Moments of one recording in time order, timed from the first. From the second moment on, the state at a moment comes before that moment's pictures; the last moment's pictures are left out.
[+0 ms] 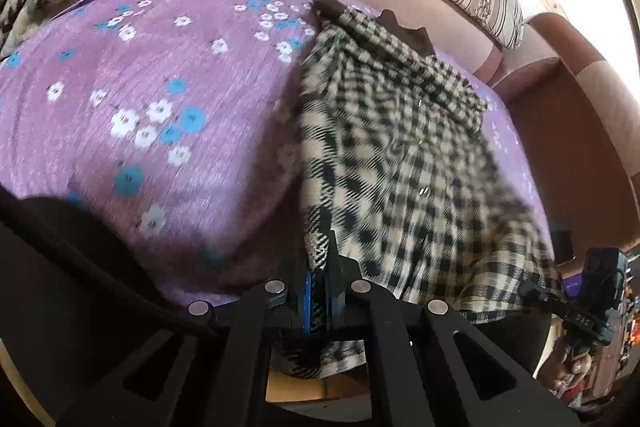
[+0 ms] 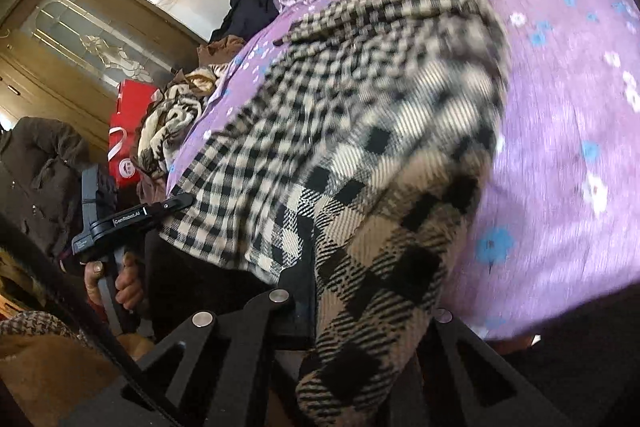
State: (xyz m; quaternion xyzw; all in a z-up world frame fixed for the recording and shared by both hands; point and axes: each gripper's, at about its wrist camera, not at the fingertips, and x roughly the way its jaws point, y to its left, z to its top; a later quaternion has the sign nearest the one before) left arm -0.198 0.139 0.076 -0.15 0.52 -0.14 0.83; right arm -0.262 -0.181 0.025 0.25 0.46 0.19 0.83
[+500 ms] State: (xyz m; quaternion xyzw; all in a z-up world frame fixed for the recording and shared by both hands) left arm 0.013 0.078 0.126 -0.11 0.48 -0.15 0.86; right arm -0.084 -0.212 0.115 0.14 0.37 0.07 0.92
